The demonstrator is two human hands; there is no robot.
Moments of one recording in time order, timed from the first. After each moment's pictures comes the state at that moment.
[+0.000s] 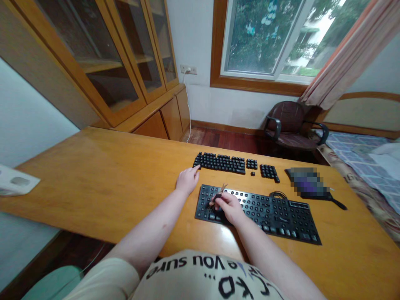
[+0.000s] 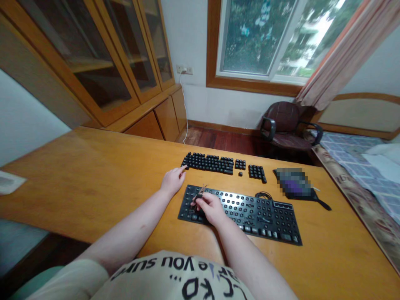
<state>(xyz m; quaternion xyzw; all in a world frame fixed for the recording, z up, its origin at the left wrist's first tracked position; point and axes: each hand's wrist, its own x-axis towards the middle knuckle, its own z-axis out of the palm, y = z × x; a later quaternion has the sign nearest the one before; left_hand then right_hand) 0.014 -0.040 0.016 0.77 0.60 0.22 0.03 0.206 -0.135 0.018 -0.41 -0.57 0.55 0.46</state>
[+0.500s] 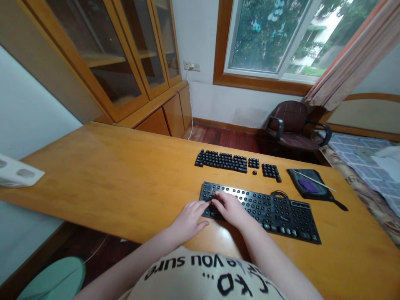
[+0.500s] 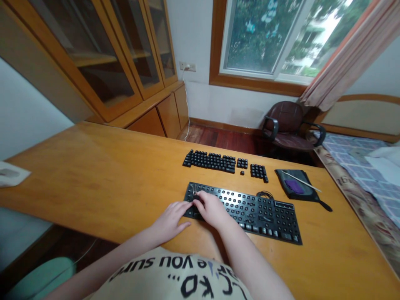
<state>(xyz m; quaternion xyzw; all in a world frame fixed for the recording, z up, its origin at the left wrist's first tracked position) 0.011 -0.178 0.016 0.85 0.45 0.18 0.20 0.208 -0.143 0.051 -0.49 -0.77 0.32 0.26</state>
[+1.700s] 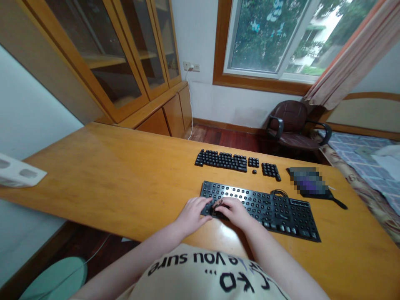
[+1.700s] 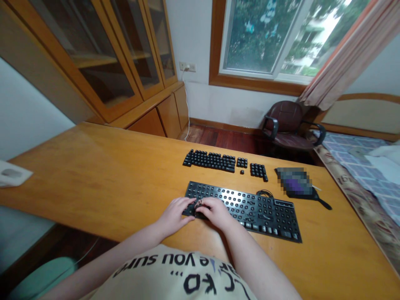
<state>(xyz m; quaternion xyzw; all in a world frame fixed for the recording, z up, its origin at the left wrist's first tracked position) 0.019 -0.166 0.006 0.82 0.47 0.22 0.23 0.226 -0.150 0.030 -0.41 -0.76 0.40 0.31</state>
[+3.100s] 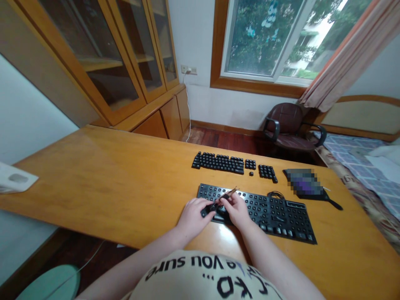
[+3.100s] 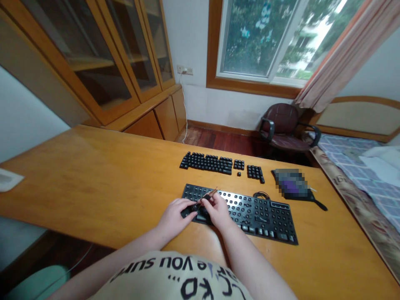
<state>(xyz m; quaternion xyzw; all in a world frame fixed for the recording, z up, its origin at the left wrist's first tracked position) 0.045 -0.164 0.033 0.77 0.53 0.29 0.24 0.224 -0.148 0.018 -0.47 -0.55 0.50 0.48</state>
